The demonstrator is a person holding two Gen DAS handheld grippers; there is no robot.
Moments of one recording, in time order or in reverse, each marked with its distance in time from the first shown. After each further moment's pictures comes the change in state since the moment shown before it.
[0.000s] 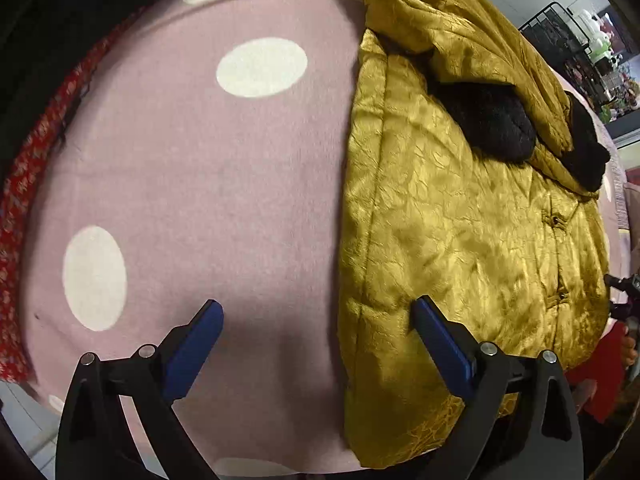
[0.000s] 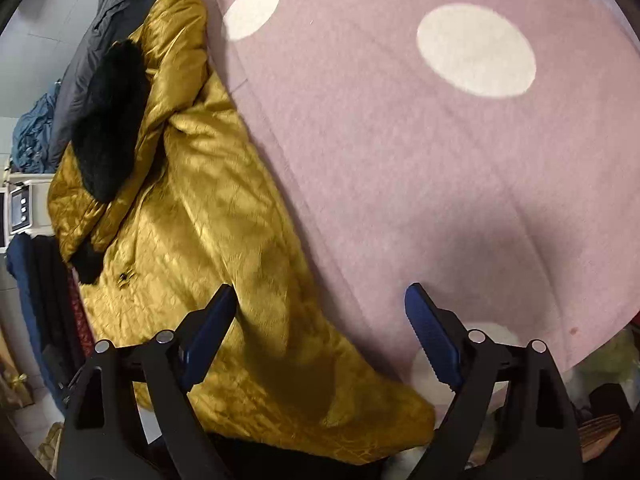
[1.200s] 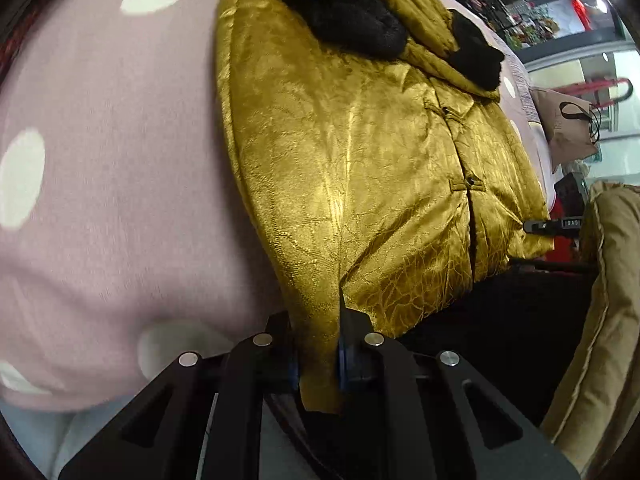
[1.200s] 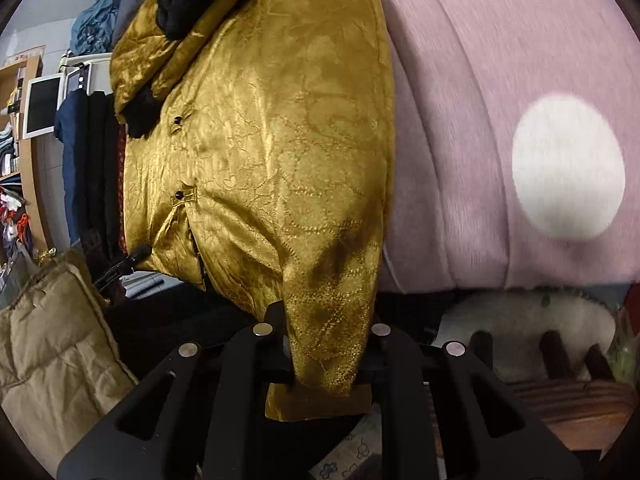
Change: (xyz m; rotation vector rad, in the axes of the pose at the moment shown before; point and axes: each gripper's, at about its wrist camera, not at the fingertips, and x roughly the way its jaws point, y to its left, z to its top) left arm -0.018 -0.016 -0.069 0.223 0.166 -0.301; right arm 0.023 0.017 -0.101 -0.212 0.364 0.195
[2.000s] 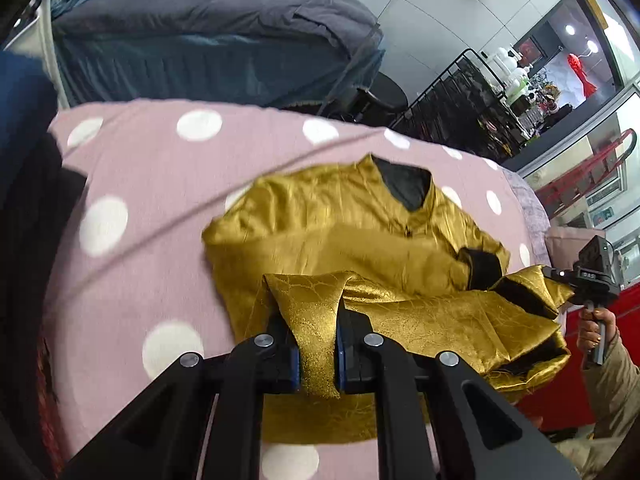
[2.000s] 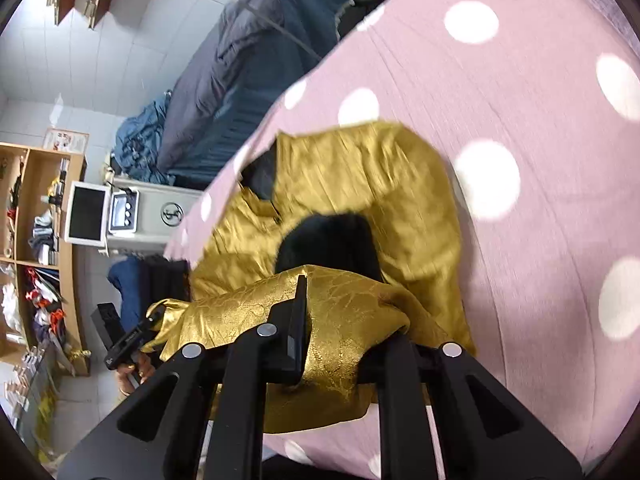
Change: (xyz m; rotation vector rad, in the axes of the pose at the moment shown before) left arm -0.106 -0.029 0.286 0.024 -0.407 0.106; right arm -0.149 0.105 0.217 -0.015 -0.490 0.134
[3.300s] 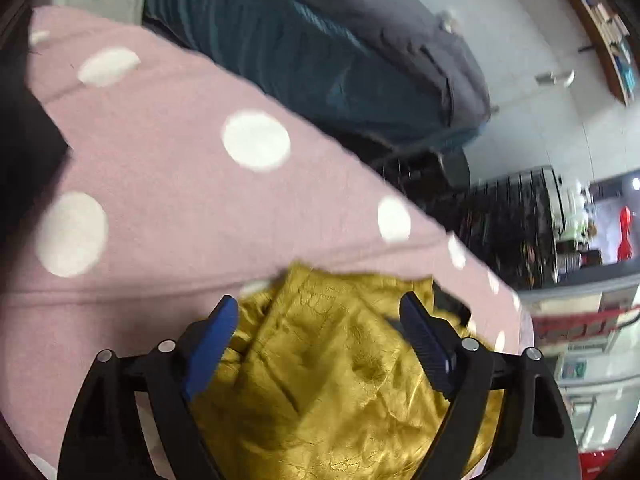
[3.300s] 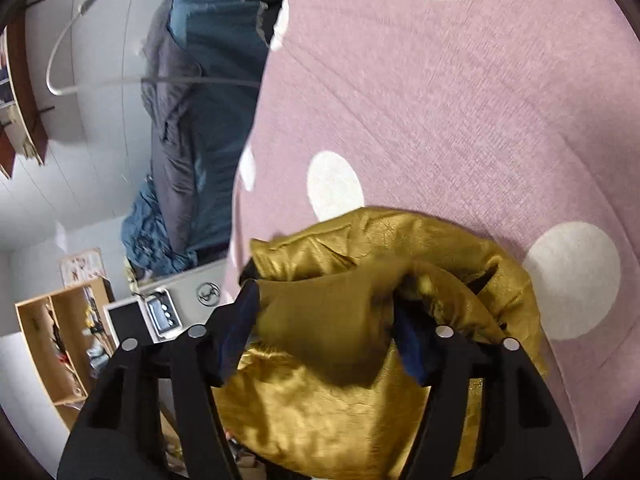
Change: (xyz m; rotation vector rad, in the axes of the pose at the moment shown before) left arm 0.067 0.096 0.087 -0.523 -0.055 0.002; right arm 0.084 -0.060 0.106 0.459 0.013 0.132
